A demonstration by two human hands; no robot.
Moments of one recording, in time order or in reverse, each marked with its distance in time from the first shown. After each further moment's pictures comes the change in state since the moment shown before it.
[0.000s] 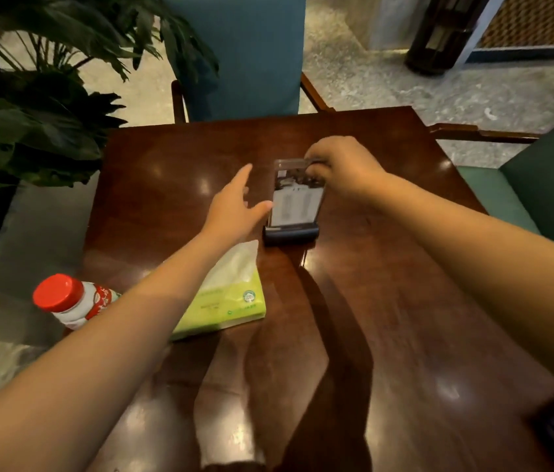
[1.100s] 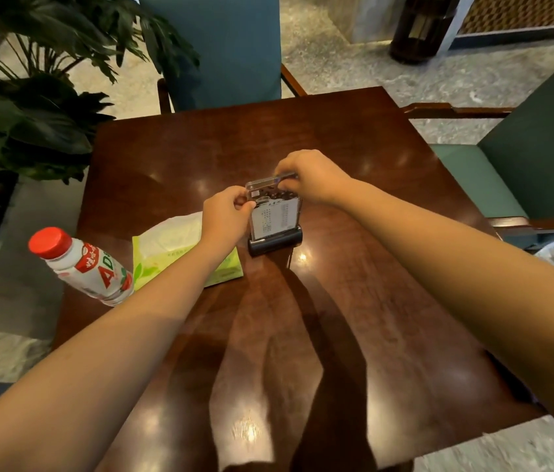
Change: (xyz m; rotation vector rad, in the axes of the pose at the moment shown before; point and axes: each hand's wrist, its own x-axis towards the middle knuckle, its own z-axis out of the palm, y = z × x) left_hand -0.079 0.014 0.047 0.109 0.195 0.037; right_hand -0.086 -0.013 0.016 0.065 -0.117 -0.019
